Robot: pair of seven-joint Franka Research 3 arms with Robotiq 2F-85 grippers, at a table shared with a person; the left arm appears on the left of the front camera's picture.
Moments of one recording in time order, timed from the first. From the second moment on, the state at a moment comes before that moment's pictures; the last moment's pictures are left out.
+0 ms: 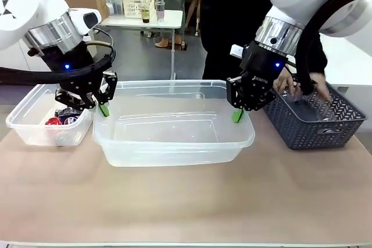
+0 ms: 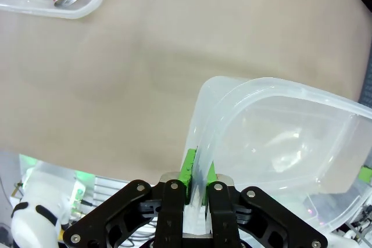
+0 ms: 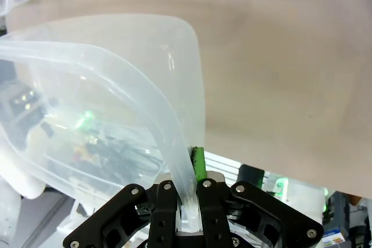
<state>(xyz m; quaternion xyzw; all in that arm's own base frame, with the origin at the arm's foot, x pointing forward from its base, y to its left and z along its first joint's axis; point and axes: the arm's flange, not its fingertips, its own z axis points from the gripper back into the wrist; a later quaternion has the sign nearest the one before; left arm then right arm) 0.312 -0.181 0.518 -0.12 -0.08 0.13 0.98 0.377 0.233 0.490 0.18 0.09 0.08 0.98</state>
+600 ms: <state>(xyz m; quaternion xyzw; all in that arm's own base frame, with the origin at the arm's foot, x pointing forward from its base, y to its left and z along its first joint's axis) 0.312 -0.181 0.517 -0.12 -0.08 0.13 0.98 0.377 0.233 0.490 0.18 0.09 0.08 0.98</state>
